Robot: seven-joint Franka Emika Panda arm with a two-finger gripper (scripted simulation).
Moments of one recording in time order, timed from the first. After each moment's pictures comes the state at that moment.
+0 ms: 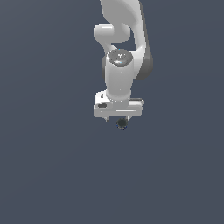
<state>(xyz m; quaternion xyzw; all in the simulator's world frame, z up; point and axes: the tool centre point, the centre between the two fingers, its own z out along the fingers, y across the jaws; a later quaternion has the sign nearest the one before) 0.000 0.024 0.174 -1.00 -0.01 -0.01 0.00</state>
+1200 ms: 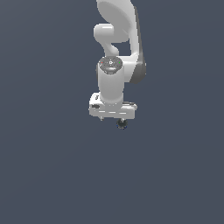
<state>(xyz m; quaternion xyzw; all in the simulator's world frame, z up) -0.012 0.001 0.152 -1.00 0.06 0.01 0.01</state>
